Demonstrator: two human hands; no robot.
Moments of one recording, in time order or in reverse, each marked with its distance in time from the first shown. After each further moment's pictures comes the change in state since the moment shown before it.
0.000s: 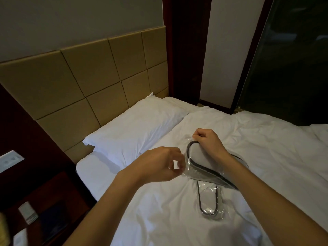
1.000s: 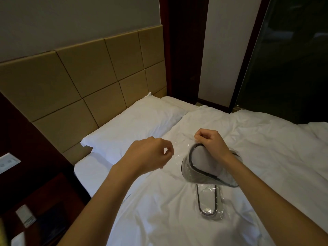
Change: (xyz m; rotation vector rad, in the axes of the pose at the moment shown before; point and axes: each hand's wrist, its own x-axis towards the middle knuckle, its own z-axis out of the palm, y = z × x) left_hand 0.014 -0.009 -0.014 0.118 0.071 -0.249; right_hand -0.006 0.007 -0.011 0.194 -0.013 -0.141
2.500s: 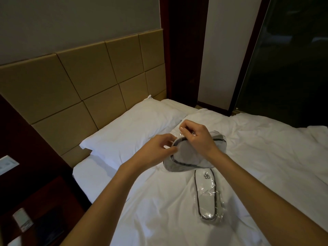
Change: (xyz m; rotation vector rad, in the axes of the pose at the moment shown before) left_hand 0.032 -0.007 0.015 -0.592 0.030 -0.004; right_hand 0.018 -0.040 0.025 -0.202 0.009 -0.325
